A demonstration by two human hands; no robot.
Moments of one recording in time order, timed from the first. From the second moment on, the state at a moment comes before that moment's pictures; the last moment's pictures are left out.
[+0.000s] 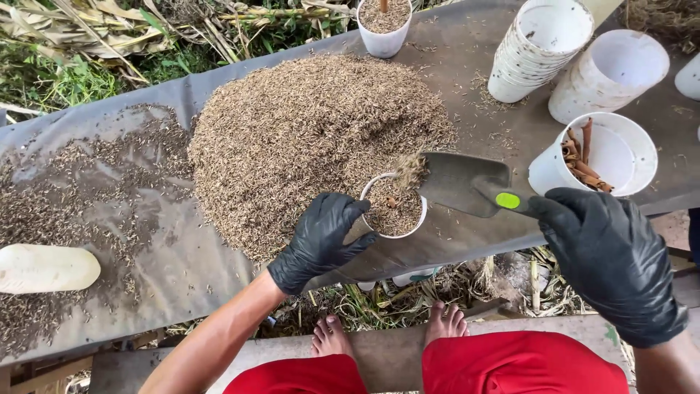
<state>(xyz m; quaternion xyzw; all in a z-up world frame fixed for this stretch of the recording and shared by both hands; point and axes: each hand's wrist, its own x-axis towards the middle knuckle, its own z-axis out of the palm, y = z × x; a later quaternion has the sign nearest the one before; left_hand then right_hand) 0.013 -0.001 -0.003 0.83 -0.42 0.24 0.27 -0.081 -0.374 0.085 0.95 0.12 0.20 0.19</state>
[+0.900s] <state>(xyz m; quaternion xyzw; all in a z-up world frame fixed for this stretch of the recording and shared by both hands) 0.007 0.000 -0.011 0.86 -0.41 0.19 0.25 -0.014 -0.325 0.026 0.94 0.26 0.21 0.02</state>
